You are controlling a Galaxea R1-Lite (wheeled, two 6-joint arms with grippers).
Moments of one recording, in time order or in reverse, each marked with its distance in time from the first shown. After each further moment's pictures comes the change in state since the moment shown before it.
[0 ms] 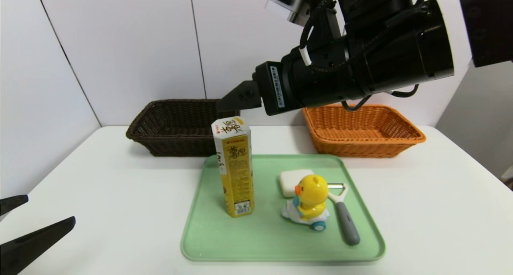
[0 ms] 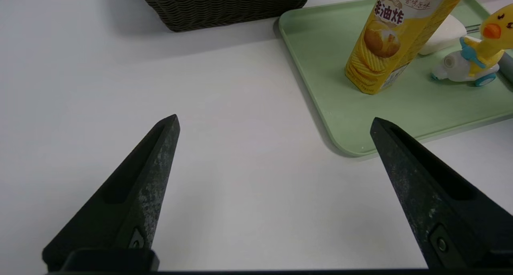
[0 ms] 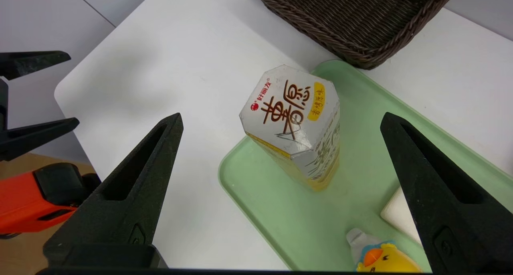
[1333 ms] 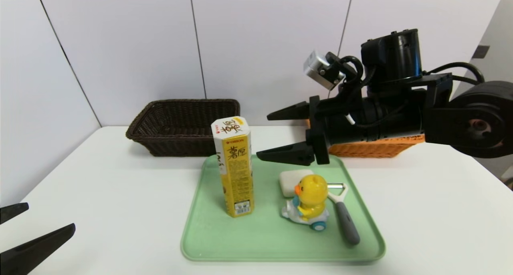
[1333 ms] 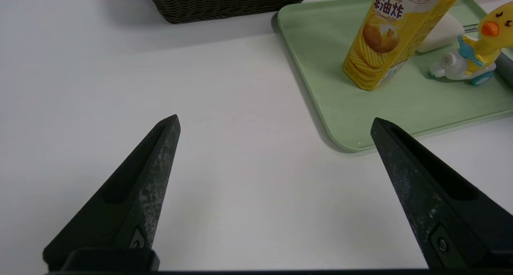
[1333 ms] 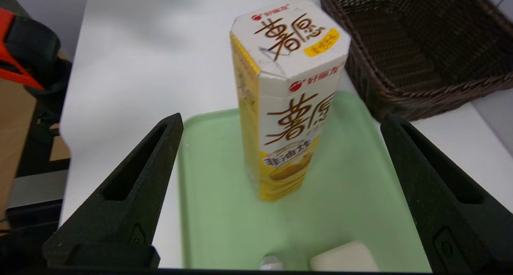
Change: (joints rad) left arm 0.002 -0.024 0.029 0.000 -0.003 -0.025; right arm -0.257 -0.081 0.637 -0.646 0.607 -0.532
